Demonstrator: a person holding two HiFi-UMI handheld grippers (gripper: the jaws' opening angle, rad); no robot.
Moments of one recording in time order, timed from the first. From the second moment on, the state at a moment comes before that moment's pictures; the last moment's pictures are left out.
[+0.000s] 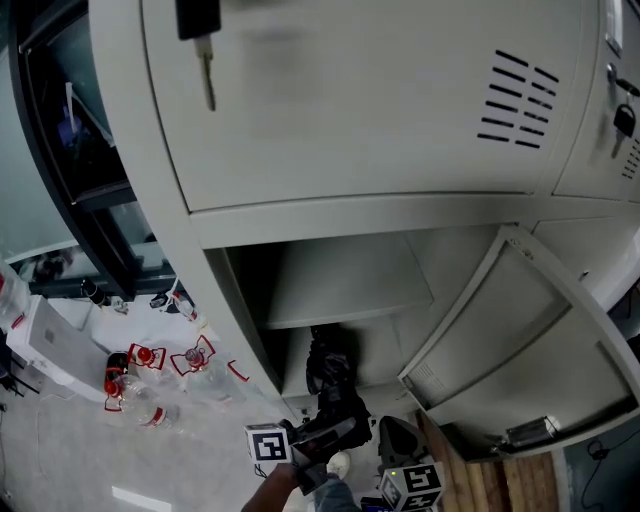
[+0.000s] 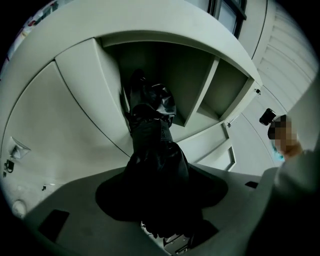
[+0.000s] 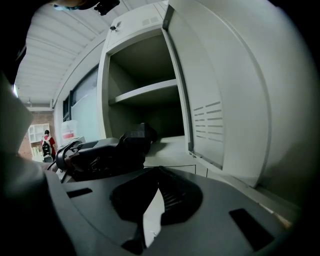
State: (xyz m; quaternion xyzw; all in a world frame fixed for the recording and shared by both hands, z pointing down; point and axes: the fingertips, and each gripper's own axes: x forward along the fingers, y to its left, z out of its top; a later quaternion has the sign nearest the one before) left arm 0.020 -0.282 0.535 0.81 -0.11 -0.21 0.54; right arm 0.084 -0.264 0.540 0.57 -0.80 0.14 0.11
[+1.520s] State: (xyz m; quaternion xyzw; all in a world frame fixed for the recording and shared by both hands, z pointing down) left arm -0.012 -0.298 0.547 0.71 -0.18 -0.28 0.62; right arm 0.079 -0.236 0.512 0.56 -0.81 0.13 0.07
